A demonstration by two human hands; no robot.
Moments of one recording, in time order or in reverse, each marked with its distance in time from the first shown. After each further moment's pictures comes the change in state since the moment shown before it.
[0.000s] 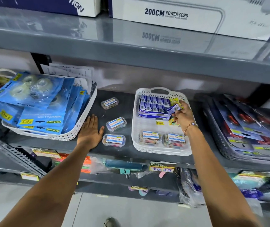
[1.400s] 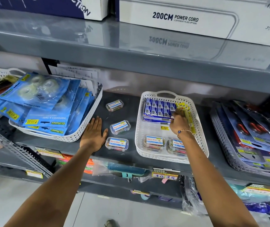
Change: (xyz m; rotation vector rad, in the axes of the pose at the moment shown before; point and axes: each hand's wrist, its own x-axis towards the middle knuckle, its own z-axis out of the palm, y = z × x) left_hand 0.001 -0.001 0.004 -0.035 0.043 0.001; right_hand -0.008 -0.005 0.028 -0.867 -0.098 -0.167
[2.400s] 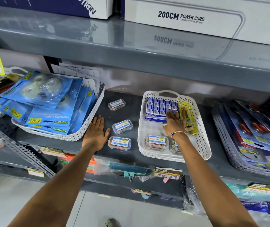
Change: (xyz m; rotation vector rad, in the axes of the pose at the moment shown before) left_hand -0.001 -0.002 0.002 0.004 0.005 0.008; right_hand -0.005 -0.015 0.023 -0.381 -0.109 -0.094
